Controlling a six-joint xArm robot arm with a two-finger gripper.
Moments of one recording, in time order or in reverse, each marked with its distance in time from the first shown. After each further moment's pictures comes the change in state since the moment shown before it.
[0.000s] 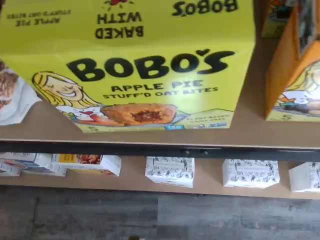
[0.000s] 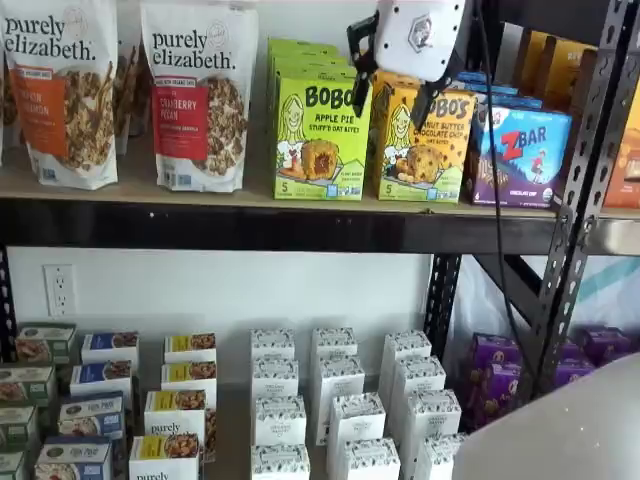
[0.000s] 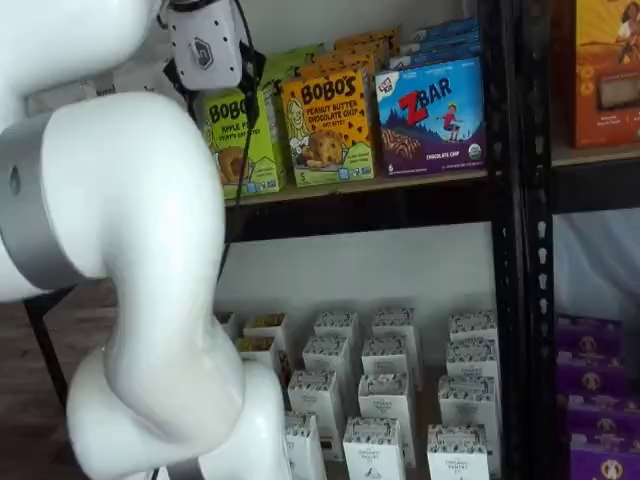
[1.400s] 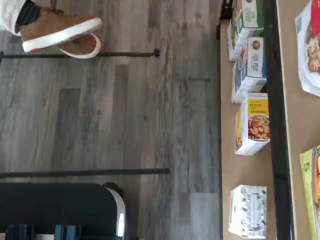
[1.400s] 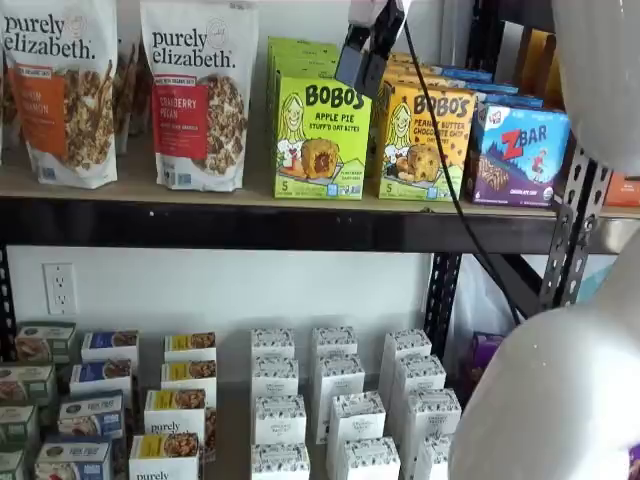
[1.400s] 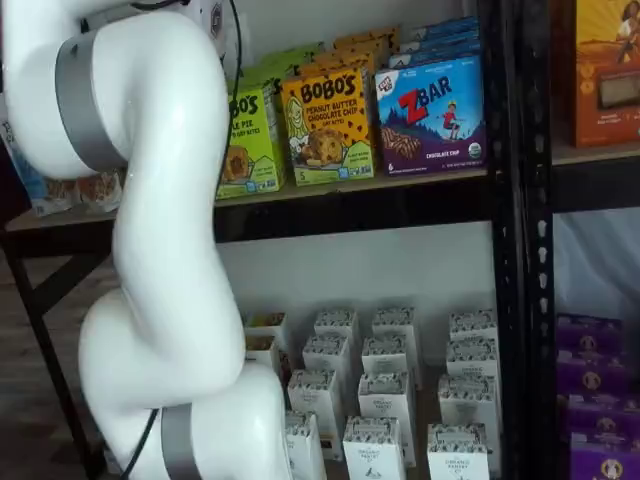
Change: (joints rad) arm -0.102 0.388 -0.451 0.307 0.385 -1.575
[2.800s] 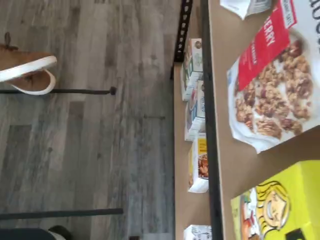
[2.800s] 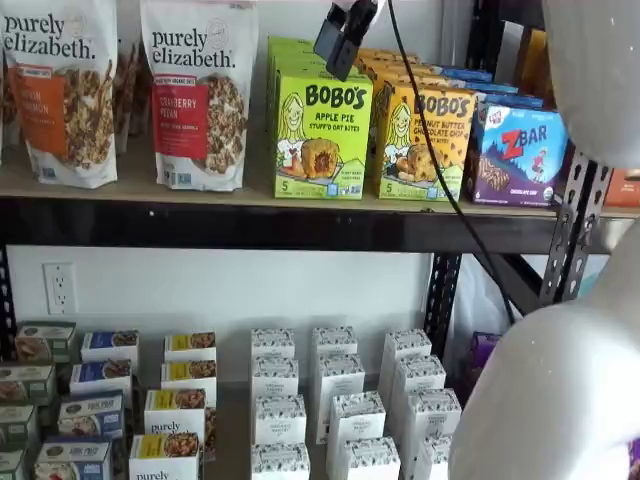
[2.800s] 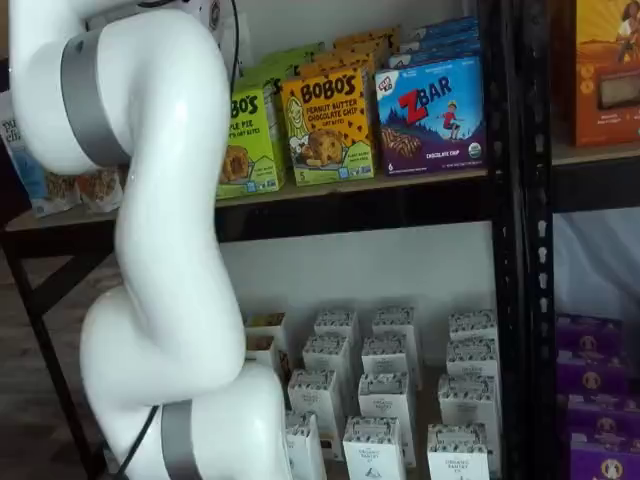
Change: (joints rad) arm 0.003 0.032 -0.007 0.065 -0.179 0.004
